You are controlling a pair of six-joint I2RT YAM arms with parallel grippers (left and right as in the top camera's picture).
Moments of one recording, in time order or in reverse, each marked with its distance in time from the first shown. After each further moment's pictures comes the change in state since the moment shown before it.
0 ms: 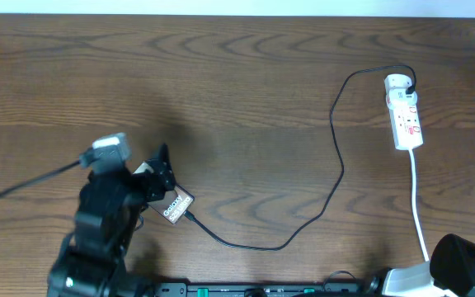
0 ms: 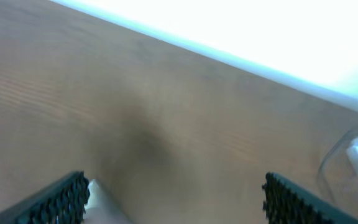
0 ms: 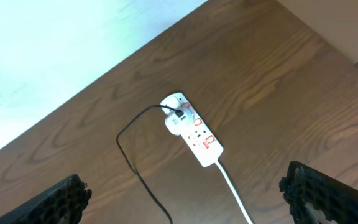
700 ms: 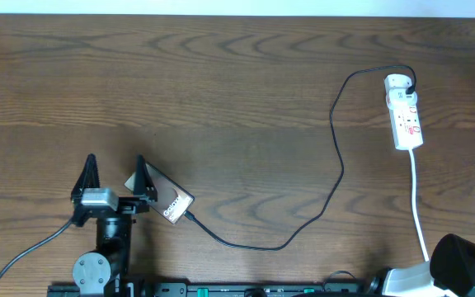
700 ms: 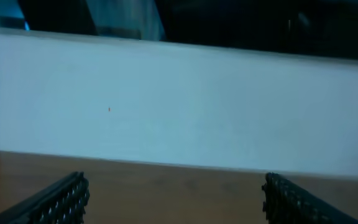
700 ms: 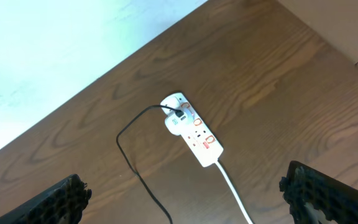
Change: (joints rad) left arm 0.309 -0.542 -0.620 0.707 0.227 0.345; right arm 0.000 0.000 0.000 0.000 0.000 0.000
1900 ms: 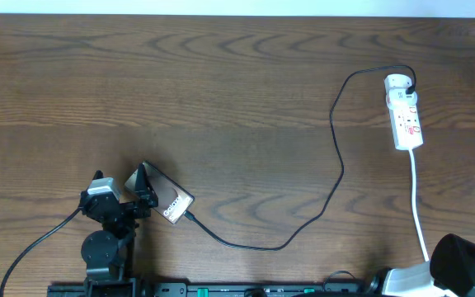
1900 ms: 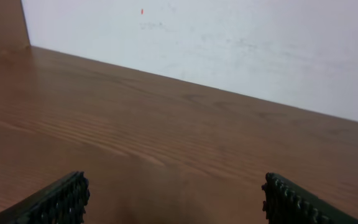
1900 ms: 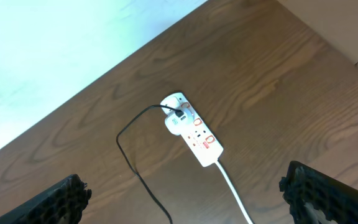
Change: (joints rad) left arm 0.008 -0.002 -0.023 -0.322 -0.102 -0.103; right arm 0.000 0.000 0.000 0.000 0.000 0.000
